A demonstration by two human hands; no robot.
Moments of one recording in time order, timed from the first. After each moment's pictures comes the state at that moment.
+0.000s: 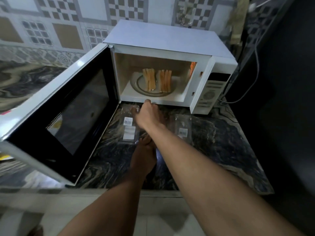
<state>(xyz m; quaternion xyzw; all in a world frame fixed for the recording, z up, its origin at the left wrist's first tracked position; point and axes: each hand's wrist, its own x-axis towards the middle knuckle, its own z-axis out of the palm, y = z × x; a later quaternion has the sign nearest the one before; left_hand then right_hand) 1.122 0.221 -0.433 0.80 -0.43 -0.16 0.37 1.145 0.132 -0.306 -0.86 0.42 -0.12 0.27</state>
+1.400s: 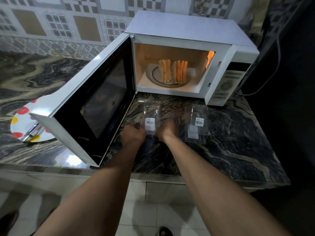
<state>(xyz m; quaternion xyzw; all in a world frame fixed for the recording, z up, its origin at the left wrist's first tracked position) 1.189 0.258 -0.392 0.91 -0.06 -0.18 0.38 1.111 0.175 -0.367 -0.75 0.55 -0.07 0.37</state>
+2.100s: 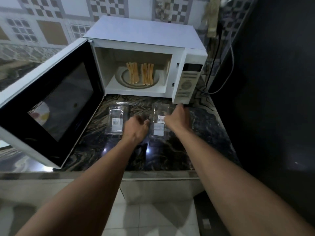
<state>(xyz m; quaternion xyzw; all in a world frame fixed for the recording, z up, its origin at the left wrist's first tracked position) 1.098 0.189 -0.356 0.84 -0.29 -0.20 0.40 0.989 0.091 -0.303 -0.76 0.57 -0.16 0.28</state>
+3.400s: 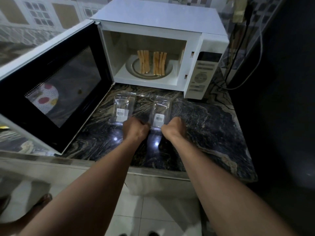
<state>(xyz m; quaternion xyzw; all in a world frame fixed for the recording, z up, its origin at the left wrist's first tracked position) 1.093 0.182 -0.396 0.91 -0.15 -0.19 0.33 1.002 0.088 -0.378 -0.74 0.57 -0.06 0.36</state>
